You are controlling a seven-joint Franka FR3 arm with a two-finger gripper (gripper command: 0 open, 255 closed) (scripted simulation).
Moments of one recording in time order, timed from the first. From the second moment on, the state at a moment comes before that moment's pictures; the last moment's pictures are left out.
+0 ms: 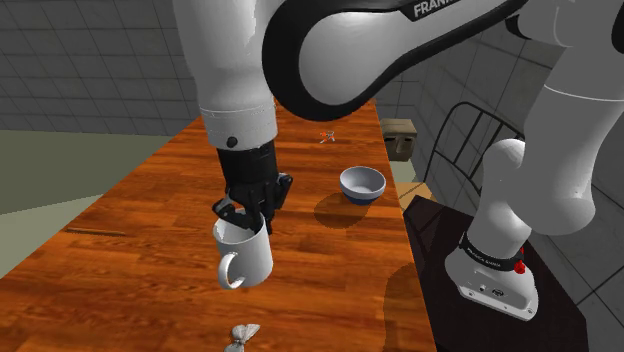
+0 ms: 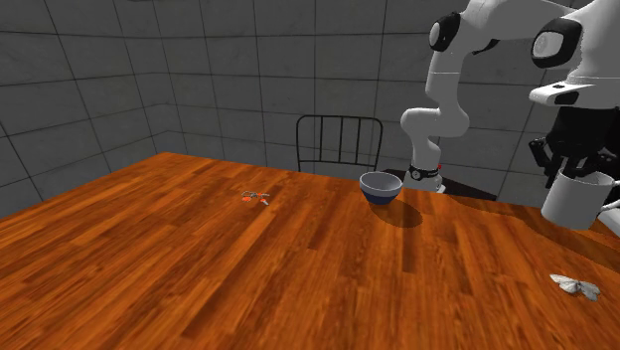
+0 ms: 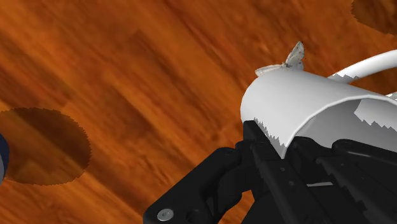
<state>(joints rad) 0.52 0.00 0.36 -1.88 0.06 1.87 1.00</state>
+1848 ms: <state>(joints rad) 0.53 0.12 0.36 -2.11 0.01 2.22 1.02</state>
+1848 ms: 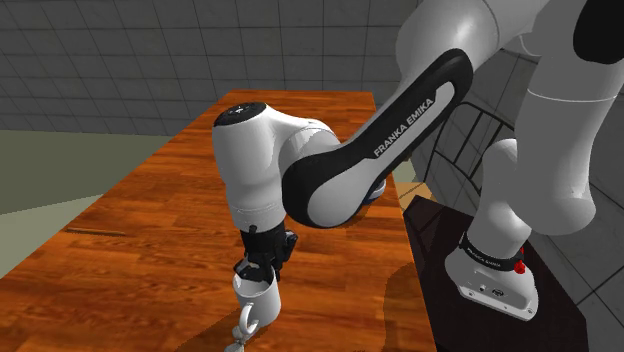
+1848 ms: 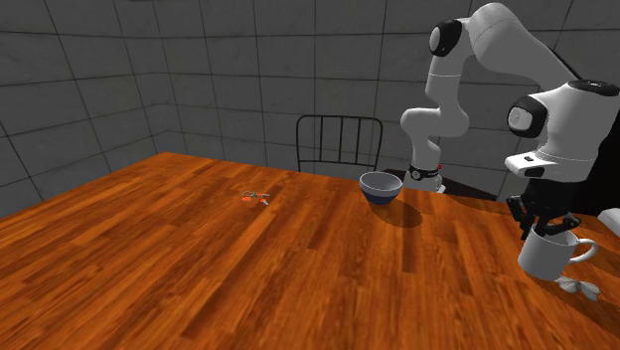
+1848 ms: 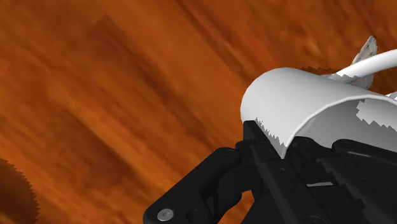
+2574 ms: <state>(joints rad) 0.53 0.12 0.36 -2.11 0.01 2.22 1.02</state>
